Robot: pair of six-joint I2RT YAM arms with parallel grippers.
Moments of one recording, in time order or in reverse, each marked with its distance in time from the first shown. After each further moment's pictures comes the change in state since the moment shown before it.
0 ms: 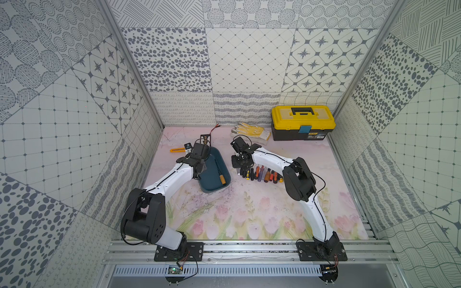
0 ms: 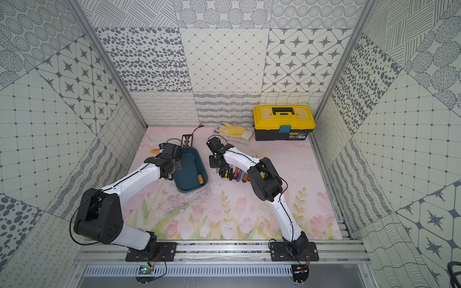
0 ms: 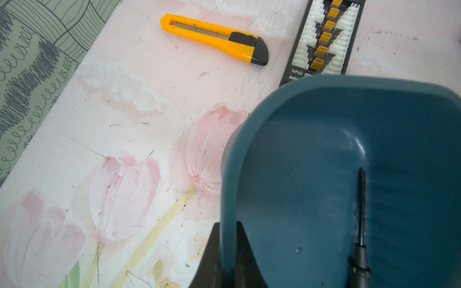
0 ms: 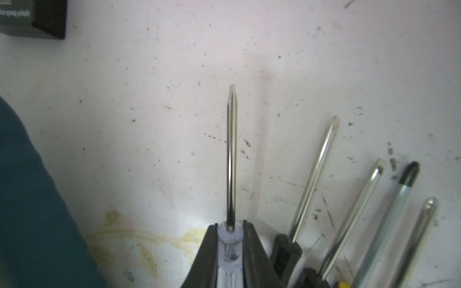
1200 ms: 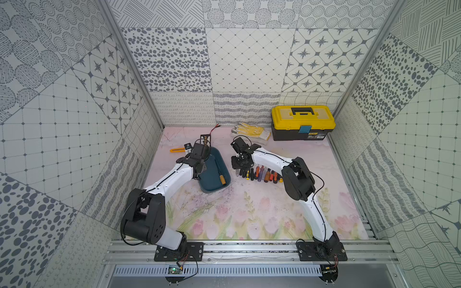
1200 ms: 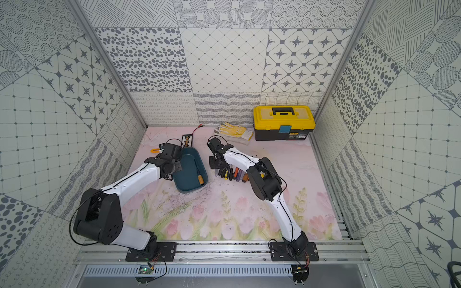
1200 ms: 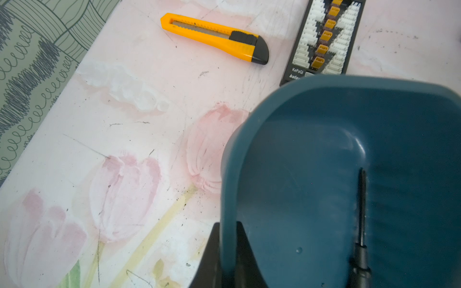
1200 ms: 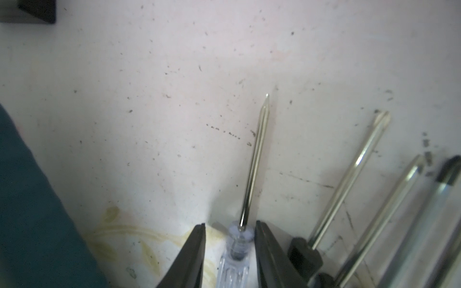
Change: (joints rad) left arm 0.000 -0.001 -0.003 0.000 0.002 0.002; right arm -0.005 0.017 0.006 -0.009 -0.053 0.016
